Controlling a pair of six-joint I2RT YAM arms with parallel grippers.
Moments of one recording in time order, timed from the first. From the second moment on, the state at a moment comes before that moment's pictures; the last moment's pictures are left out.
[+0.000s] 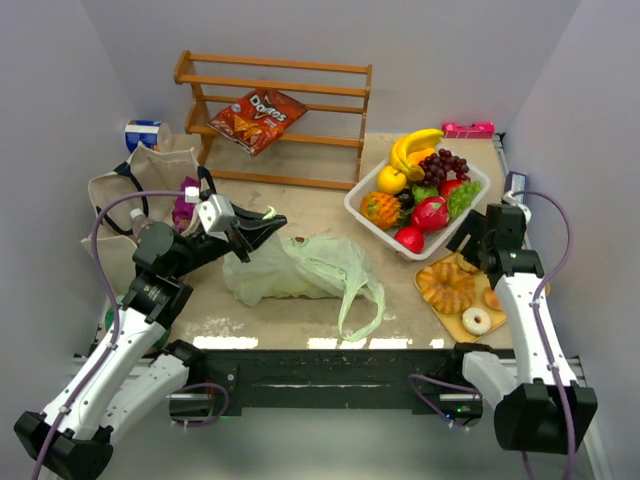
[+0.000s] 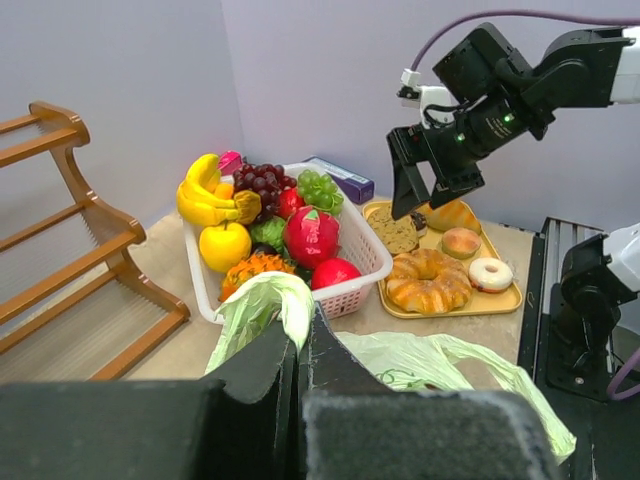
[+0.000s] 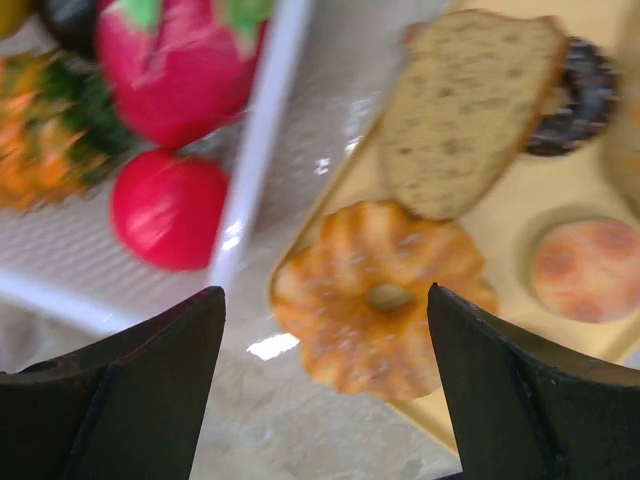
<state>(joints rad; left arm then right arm) -0.44 0.74 0.77 0.19 0.63 -0.11 -0.02 0.96 0.85 -0.71 0.16 0.47</state>
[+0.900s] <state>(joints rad) -0.44 0.72 0.77 0.19 0.62 -0.11 -0.30 1.44 0.75 -0.24 0.23 0.48</state>
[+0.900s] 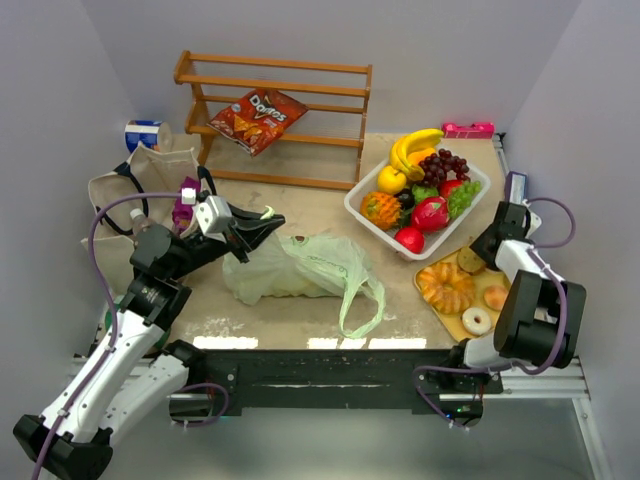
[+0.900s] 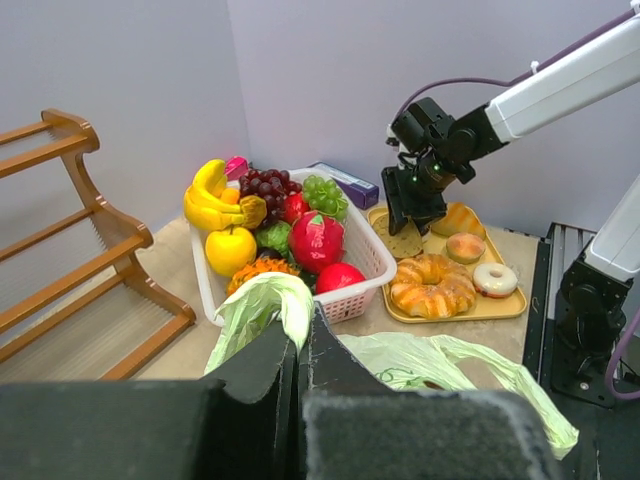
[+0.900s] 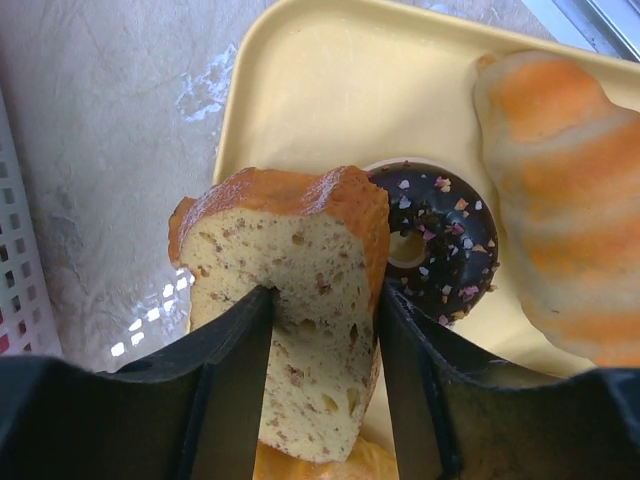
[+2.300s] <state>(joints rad) -0.44 0.70 0.76 0.20 0.71 -0.09 0.79 1.22 0.92 0.28 -0.22 0.33</state>
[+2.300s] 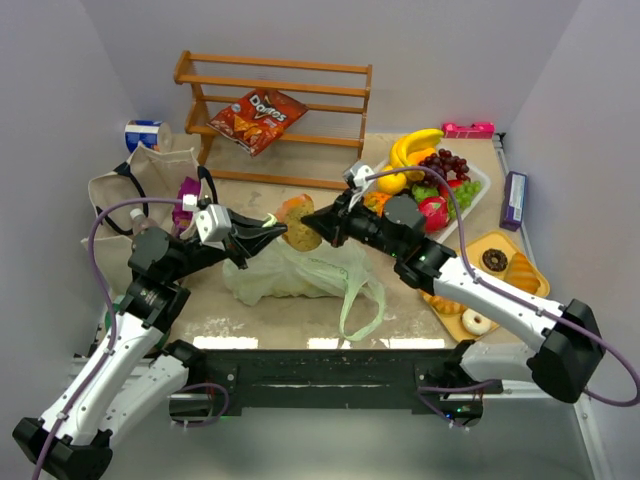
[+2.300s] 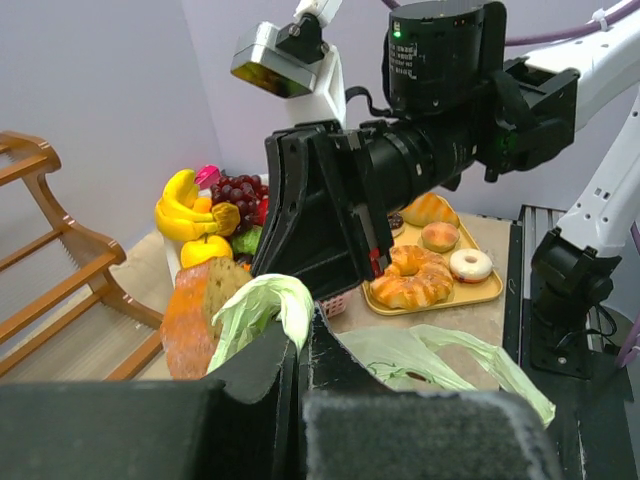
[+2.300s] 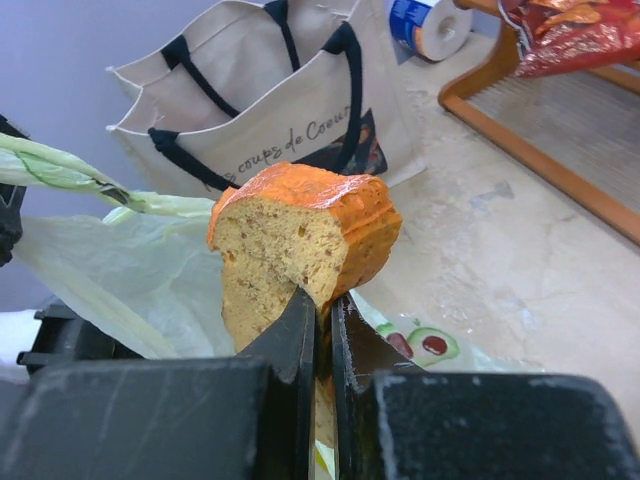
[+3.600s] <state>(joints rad) -0.44 0.71 0.76 0.16 0.65 -0.04 0.97 1.27 0.96 0.00 -0.07 0.23</state>
